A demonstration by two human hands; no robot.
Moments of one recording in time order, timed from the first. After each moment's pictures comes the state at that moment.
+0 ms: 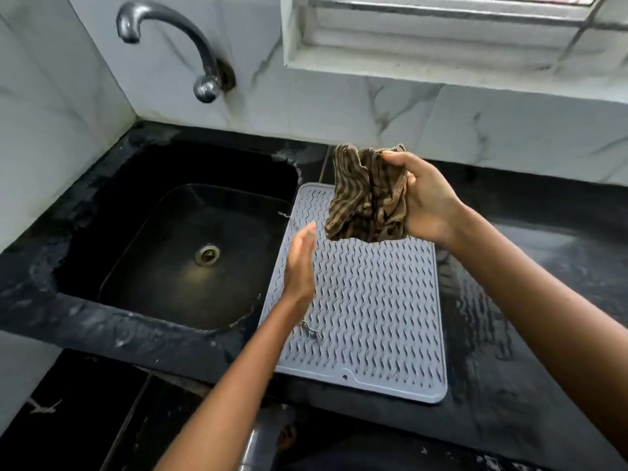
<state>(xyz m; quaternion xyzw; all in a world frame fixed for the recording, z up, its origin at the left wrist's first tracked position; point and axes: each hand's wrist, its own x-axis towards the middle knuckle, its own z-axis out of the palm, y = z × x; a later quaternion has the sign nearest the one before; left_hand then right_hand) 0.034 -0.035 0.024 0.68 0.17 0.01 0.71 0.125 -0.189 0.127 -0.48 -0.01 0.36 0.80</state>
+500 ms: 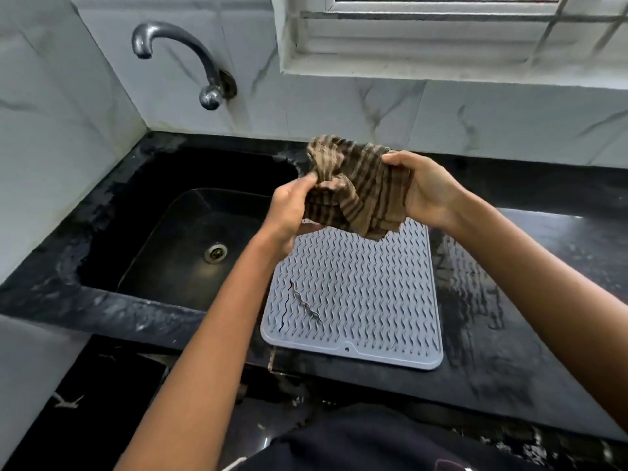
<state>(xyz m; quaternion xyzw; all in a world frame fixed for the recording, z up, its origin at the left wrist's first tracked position) 0.049 -0.013 0.102 0.66 0.13 -0.02 0.74 0.095 -0.205 0.135 -0.59 0.01 0.26 0.77</state>
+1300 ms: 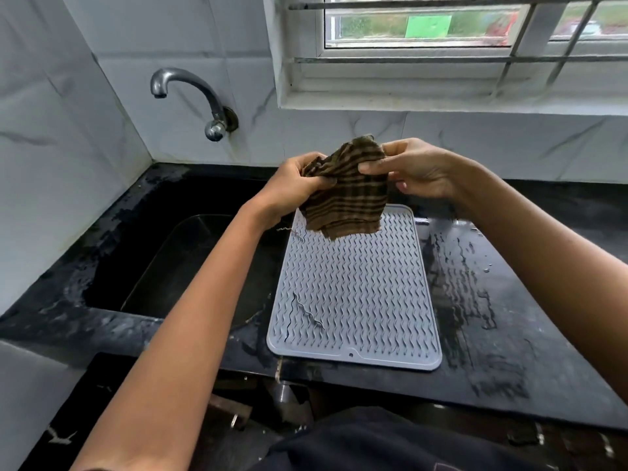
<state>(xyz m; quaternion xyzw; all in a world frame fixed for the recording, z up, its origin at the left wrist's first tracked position) 0.050 0.003 0.166 0.81 -0.07 -0.04 0.57 0.095 -0.206 0.191 -0.73 -0.11 0.26 0.62</state>
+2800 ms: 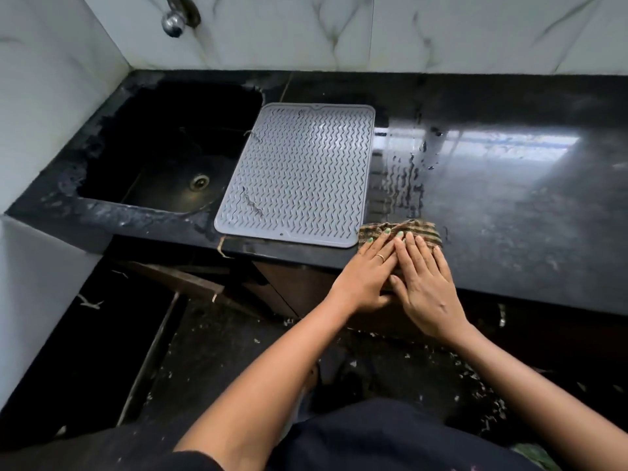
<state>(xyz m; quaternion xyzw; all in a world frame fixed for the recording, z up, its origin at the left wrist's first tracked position) -0.132 -0.250 -0.064 0.95 -0.27 -0.10 0.09 -0.147 -0.407 -0.072 -0.98 -0.19 0.02 0.08</state>
